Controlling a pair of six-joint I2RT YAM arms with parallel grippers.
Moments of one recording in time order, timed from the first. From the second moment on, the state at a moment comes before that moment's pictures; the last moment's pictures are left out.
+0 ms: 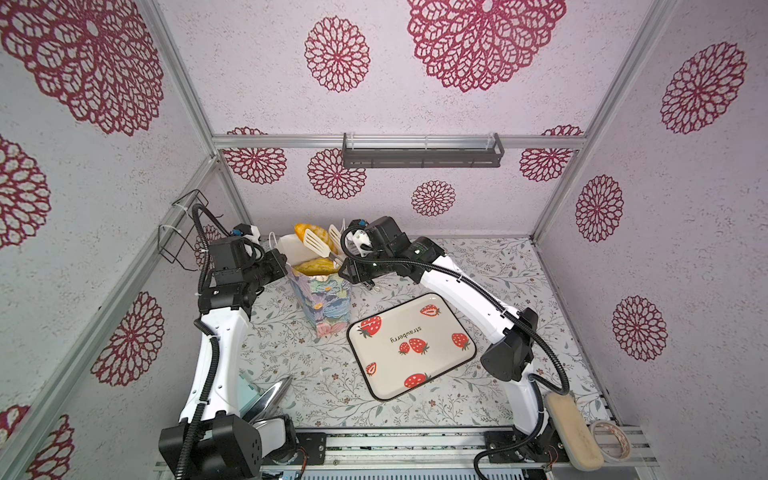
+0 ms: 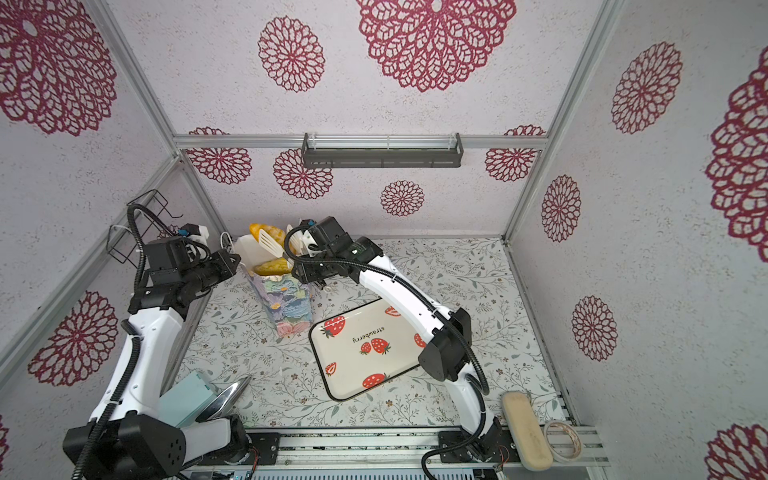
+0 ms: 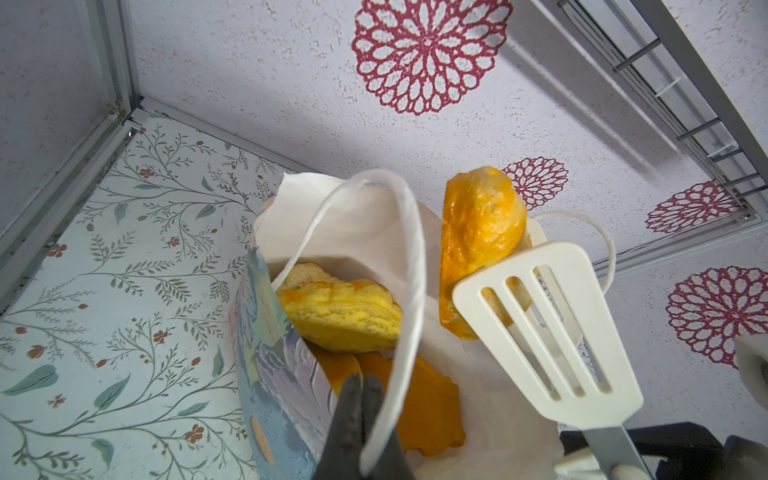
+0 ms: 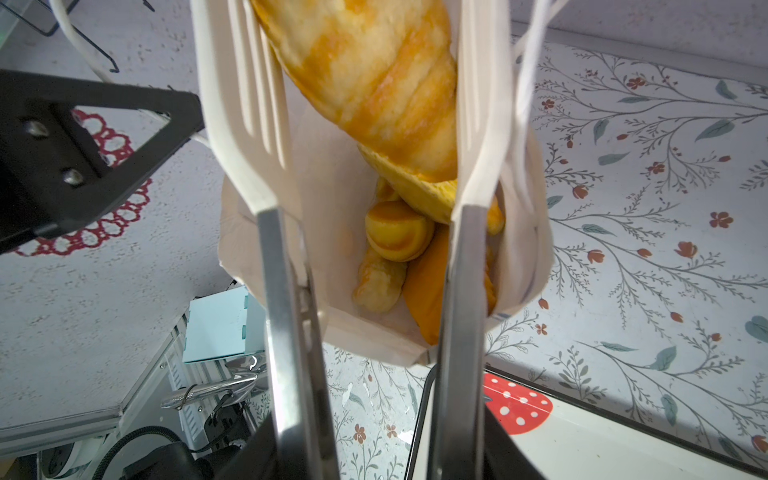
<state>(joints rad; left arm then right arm) 0.20 1.25 1.24 -0.52 0.38 -0.35 0.87 2.12 2.33 -0.88 -0.24 0.39</state>
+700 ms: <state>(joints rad) 0.20 1.25 1.24 -0.52 0.38 -0.35 0.88 2.12 2.33 -0.88 -0.23 0.39</state>
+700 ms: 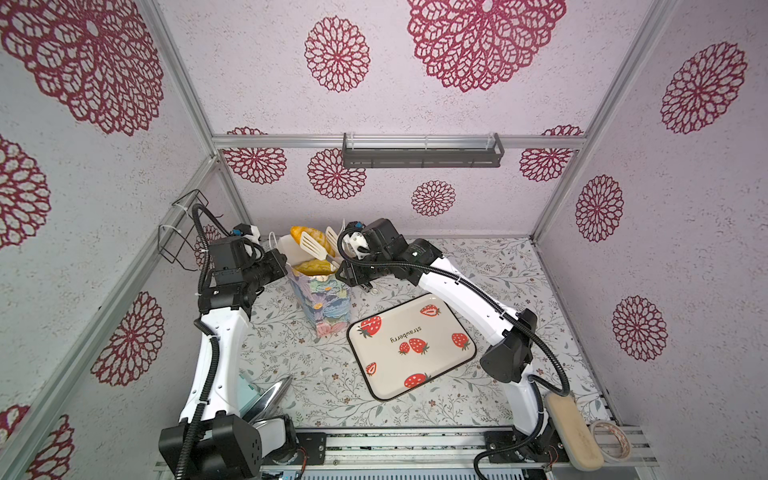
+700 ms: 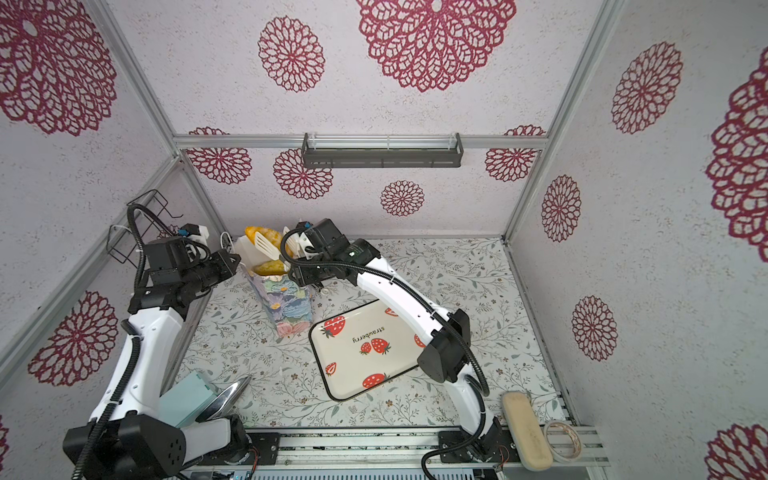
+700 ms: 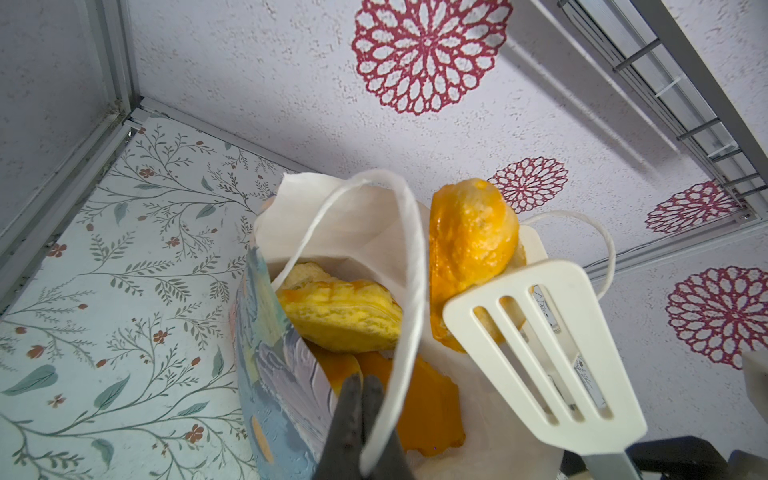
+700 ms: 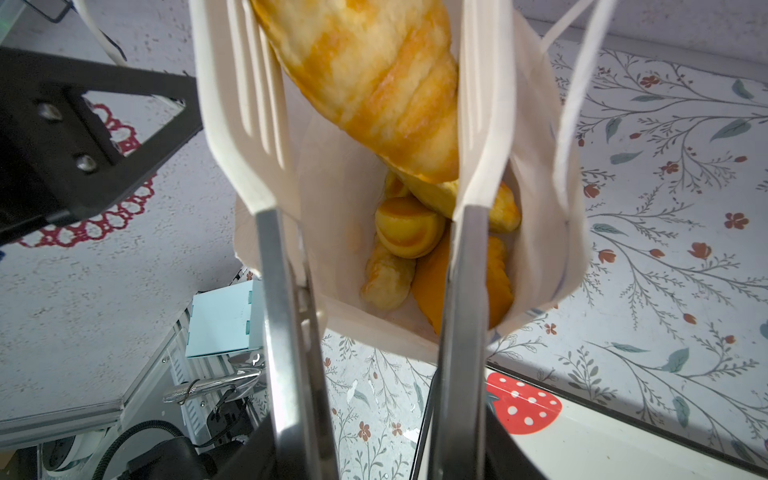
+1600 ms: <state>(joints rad) 0.20 1.25 1.24 -0.52 0.38 -0.35 0.88 2.11 2.33 -0.89 -0.23 0.38</state>
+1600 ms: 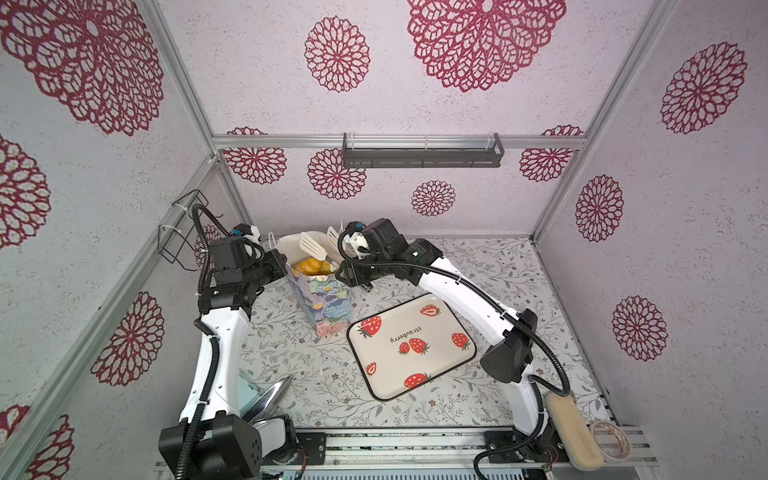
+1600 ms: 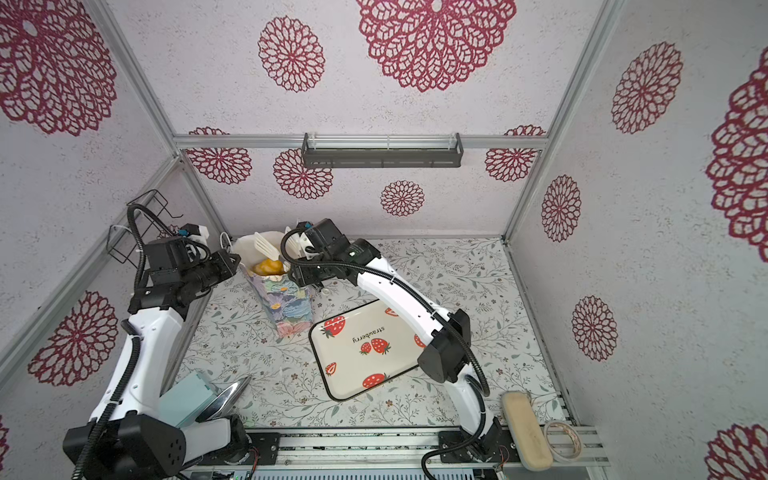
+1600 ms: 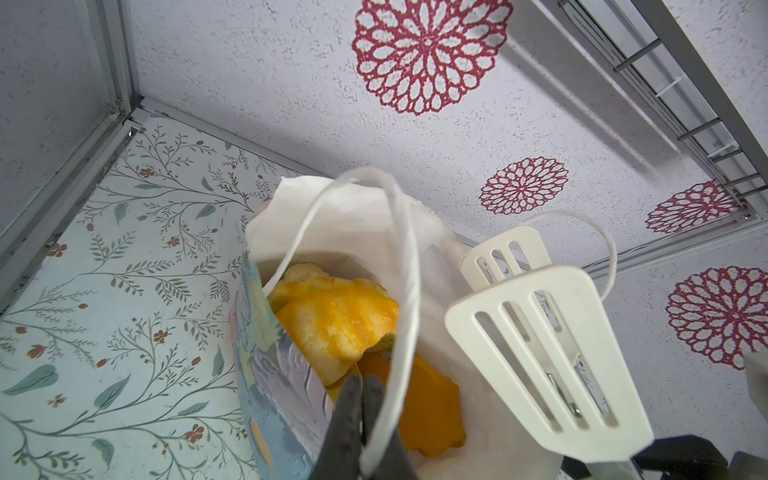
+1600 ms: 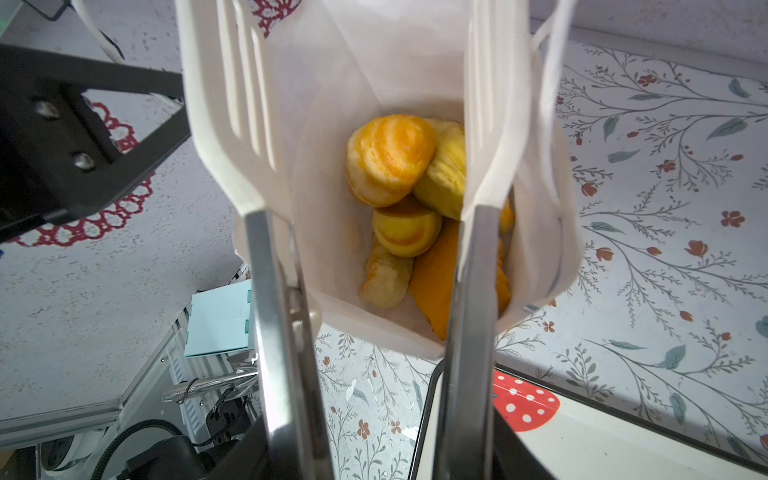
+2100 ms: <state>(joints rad) 0.20 1.25 1.24 -0.52 0.37 -0.35 0.88 2.03 2.35 -0.92 -0.18 0.36</state>
